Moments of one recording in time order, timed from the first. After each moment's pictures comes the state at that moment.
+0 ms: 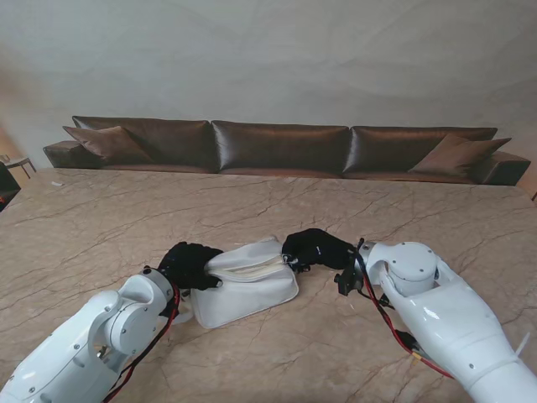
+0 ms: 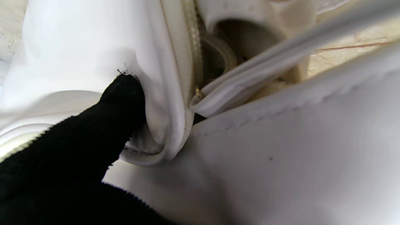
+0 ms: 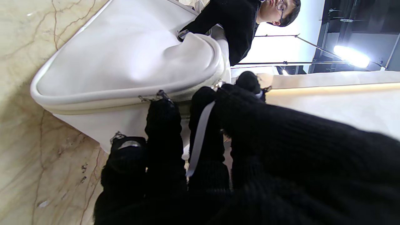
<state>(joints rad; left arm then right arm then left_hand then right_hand) 1.49 -1.05 -1.11 -1.61 0.86 0.00 -0.11 -1.21 -1.11 1.09 -1.23 0.36 0.01 0.68 0.72 -0.64 0.86 -0.35 0.71 -0.11 0.96 0.97 1.00 -0.10 0.70 0.94 0.94 0.18 0.95 1.05 0.31 0.32 1.22 0.84 0.64 -0.74 1.38 -0.27 0.93 -0.12 0.92 0.66 0.95 0.04 0.89 0.85 0.74 0.19 1.06 1.16 0.40 0.19 1.52 1.16</state>
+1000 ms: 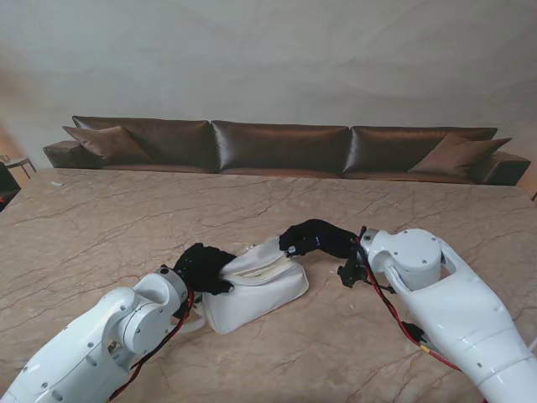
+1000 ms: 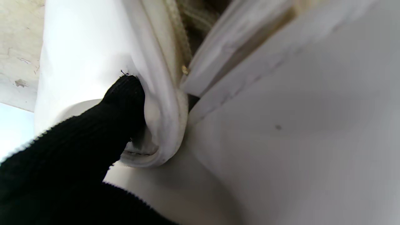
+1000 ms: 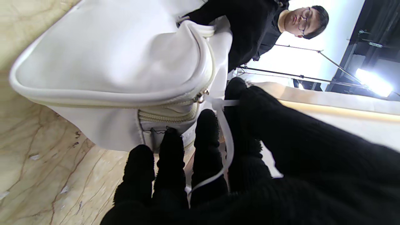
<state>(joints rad) 1.43 -1.04 -1.01 -1.62 0.90 0.01 -0.15 -1.20 -1.07 1.10 -1.34 0.22 0.03 0.67 0.72 -0.63 0.87 -0.33 0.73 -0.06 1.01 1.00 1.03 -0.06 0.73 0.98 0.99 0.18 1.04 1.06 0.32 0.32 1.23 0.84 0.54 -0.57 1.19 -0.24 0.85 -0.03 0.94 0.69 0.49 0.00 0.78 0.78 0.11 0.07 1.03 1.16 -0.07 0.01 1.15 1.21</state>
